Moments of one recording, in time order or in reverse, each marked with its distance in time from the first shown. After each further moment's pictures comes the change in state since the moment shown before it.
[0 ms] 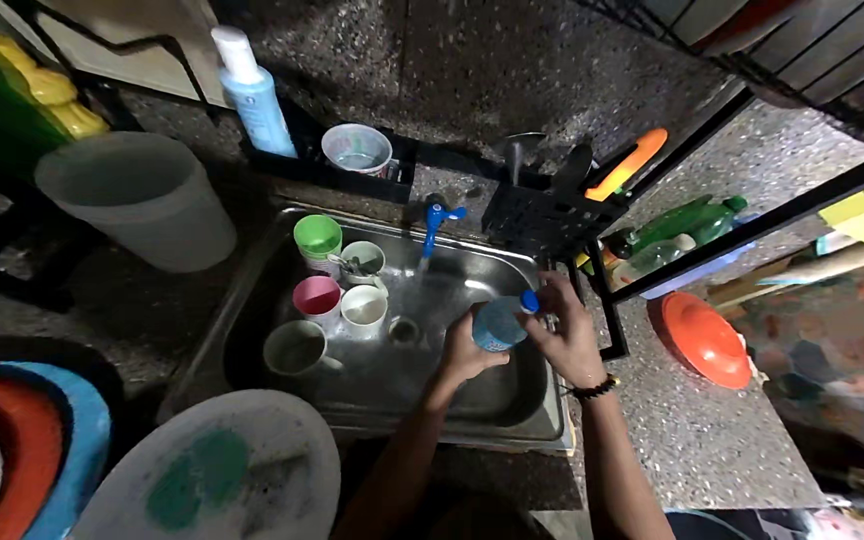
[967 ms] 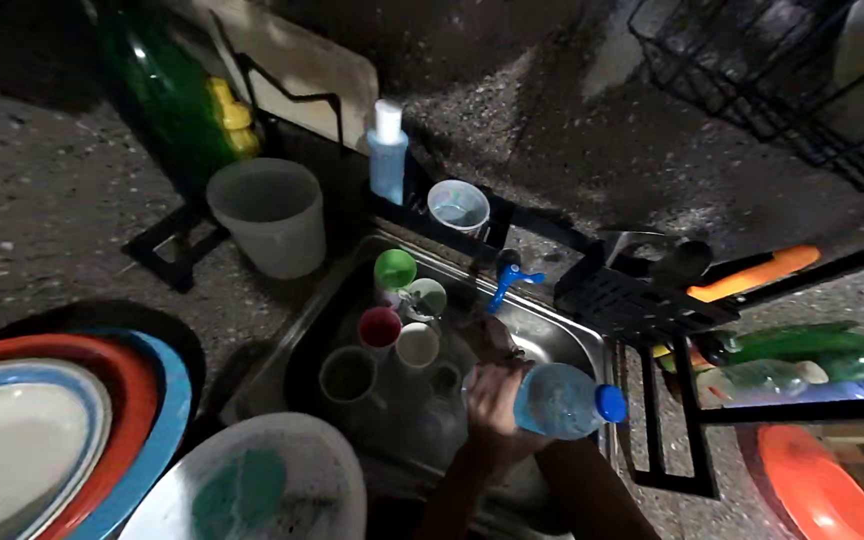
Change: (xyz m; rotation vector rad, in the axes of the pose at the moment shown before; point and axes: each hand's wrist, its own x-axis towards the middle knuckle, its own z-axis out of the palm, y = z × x) left_hand 0.000 0.060 -0.029 0.517 0.672 0.532; right_hand 0.113 0.006 0.204 1.299 -0.270 0.869
